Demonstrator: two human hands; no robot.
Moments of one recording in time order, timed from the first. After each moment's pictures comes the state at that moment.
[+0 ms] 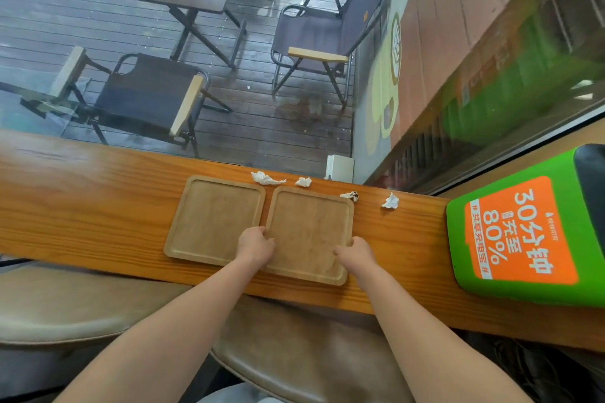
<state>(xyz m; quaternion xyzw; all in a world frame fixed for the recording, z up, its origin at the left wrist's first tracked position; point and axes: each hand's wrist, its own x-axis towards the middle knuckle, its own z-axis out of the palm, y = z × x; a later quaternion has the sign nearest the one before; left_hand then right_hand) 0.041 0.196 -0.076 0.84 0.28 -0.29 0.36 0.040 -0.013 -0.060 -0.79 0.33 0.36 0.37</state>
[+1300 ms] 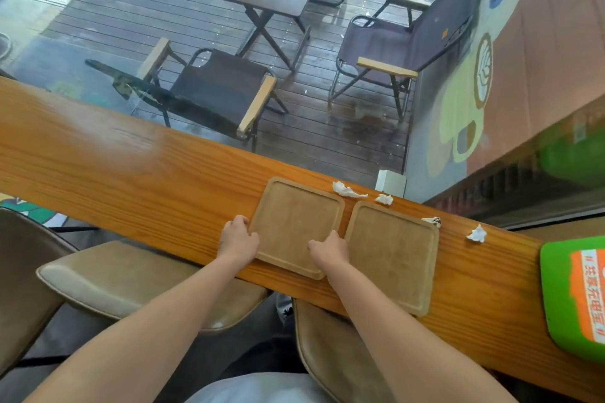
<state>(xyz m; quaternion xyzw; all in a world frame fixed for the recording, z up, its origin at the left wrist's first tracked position) 0.030 0.398 -0.082 0.86 0.34 -0.22 0.32 0.059 0.207 -0.064 -0.81 0.24 0.40 0.35</state>
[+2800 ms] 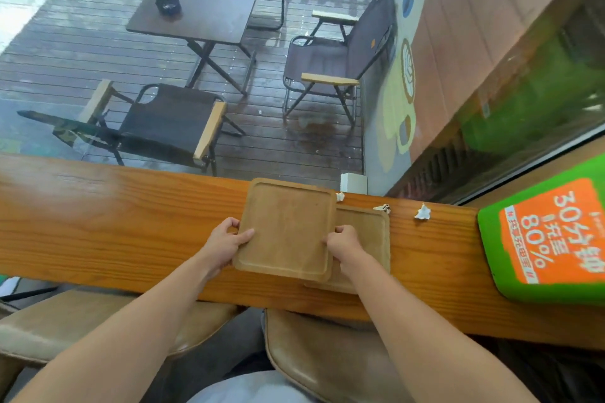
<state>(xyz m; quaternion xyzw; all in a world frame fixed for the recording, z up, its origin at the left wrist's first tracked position) 0.054 0.361 -0.044 0.68 0.29 -0.28 0.61 0.072 0.109 -0.047 -0.72 0.37 0.31 0.50</state>
